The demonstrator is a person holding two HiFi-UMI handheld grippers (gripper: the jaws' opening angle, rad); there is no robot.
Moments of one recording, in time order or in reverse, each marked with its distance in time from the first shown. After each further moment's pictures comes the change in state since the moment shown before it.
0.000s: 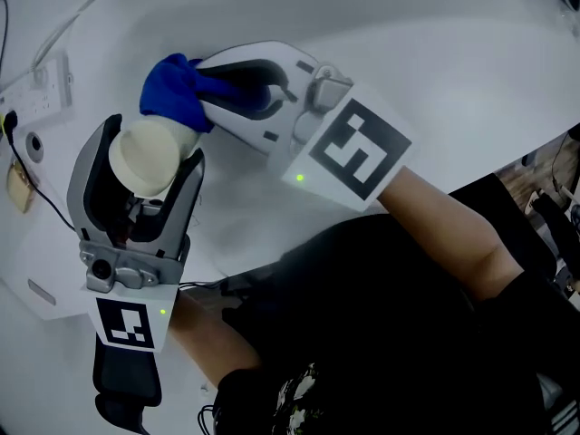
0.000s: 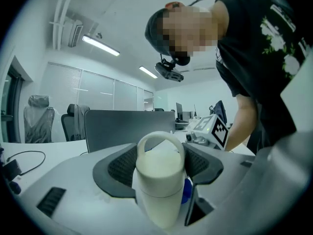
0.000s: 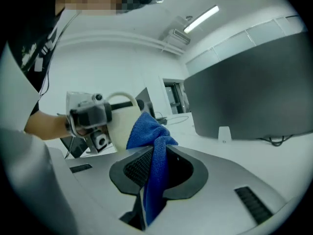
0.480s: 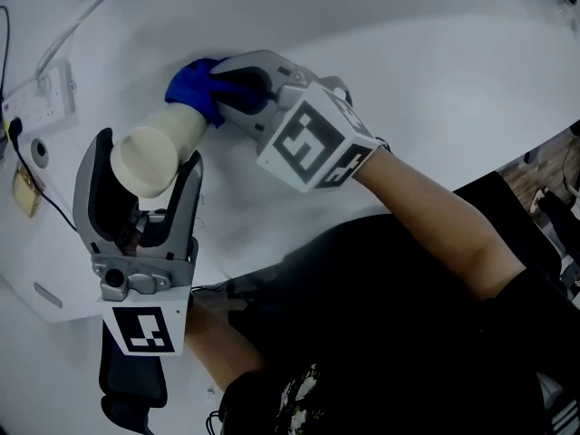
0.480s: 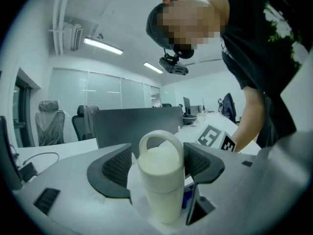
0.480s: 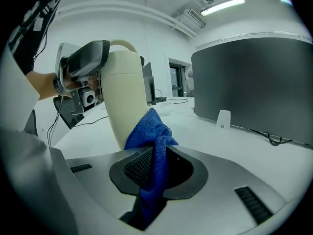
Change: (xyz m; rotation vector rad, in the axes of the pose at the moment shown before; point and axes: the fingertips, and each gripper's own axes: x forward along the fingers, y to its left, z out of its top) left arm -0.004 0.006 -0.002 0.005 0.052 0.135; right arm 0.019 -0.014 -0.059 -0.196 0.204 -0.044
